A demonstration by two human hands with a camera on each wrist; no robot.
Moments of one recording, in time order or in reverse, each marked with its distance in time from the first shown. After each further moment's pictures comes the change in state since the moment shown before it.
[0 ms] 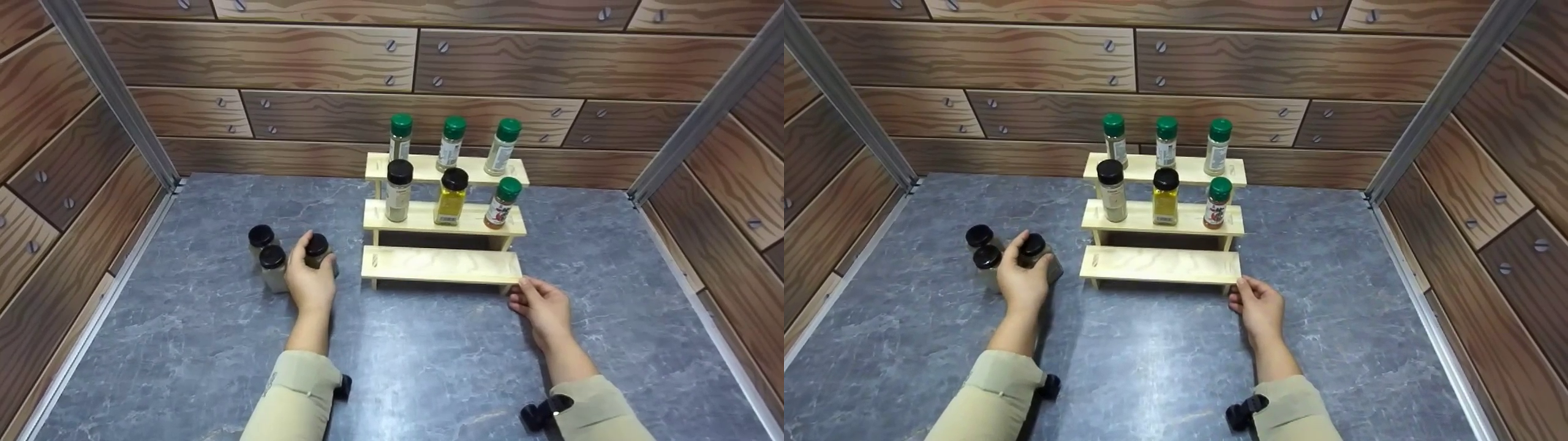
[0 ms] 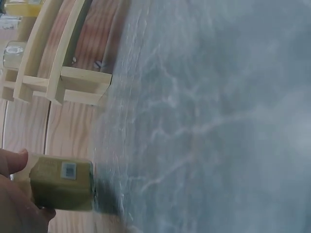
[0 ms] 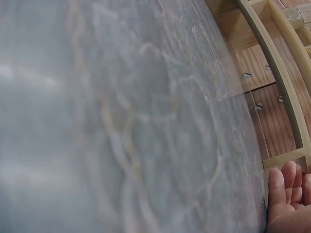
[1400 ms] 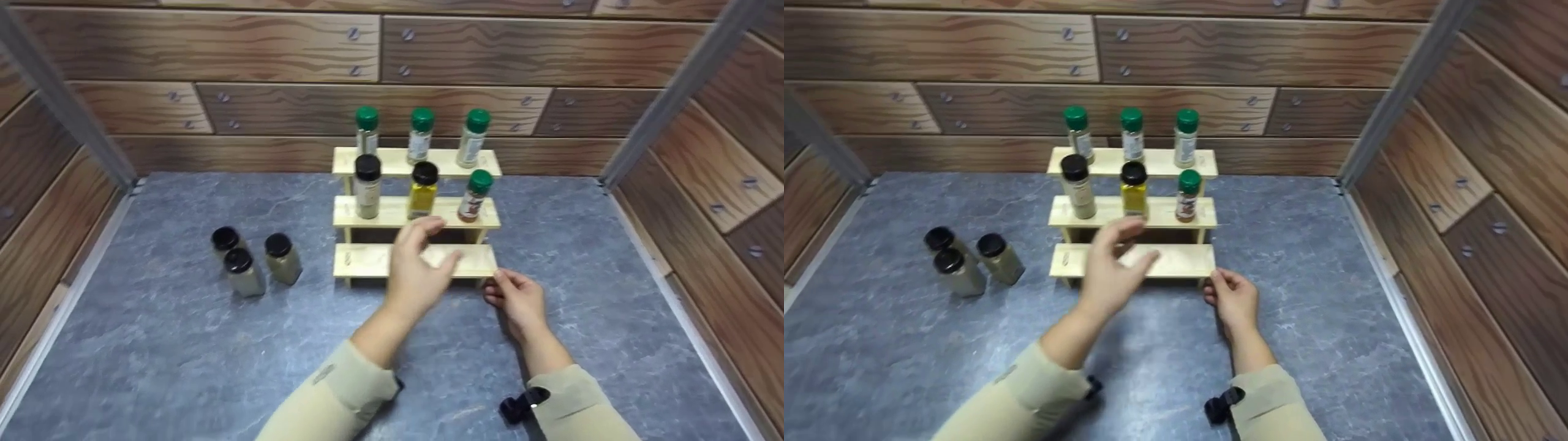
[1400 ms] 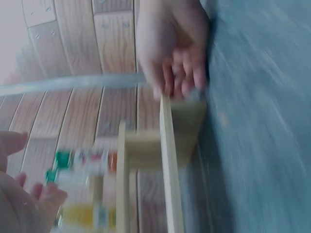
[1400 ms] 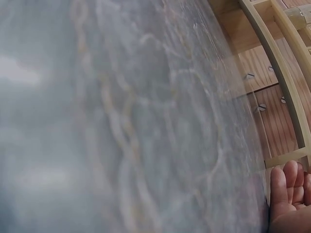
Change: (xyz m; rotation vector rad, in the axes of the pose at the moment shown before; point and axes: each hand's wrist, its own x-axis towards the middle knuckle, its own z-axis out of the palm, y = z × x) left_hand -0.106 0.125 0.101 -0.222 -0.513 0.348; right_hand -0.005 0.000 -0.001 0.054 0.012 0.012
